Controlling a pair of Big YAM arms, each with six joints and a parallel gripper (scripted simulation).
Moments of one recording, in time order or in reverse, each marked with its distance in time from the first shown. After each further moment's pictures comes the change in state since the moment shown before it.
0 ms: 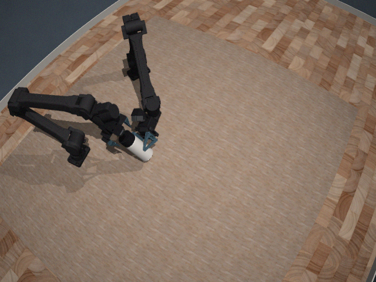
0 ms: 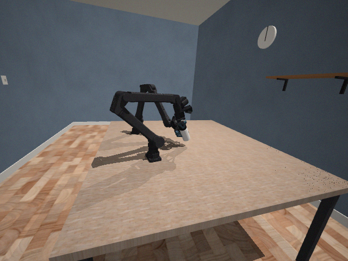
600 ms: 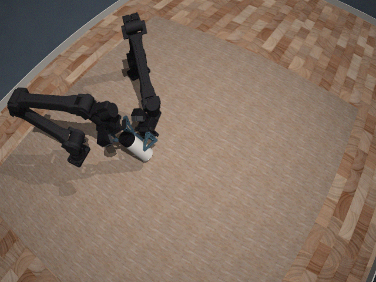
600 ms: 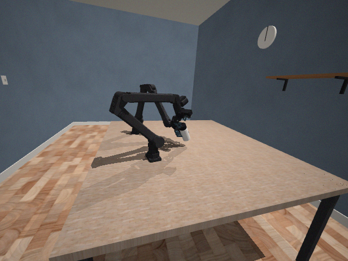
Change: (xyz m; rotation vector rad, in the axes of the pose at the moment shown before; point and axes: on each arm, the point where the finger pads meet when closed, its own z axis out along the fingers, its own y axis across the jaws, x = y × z) left arm 0.000 0.000 0.000 0.000 0.000 0.000; right arm -0.008 0.002 -0.004 -0.024 -0.038 0.790
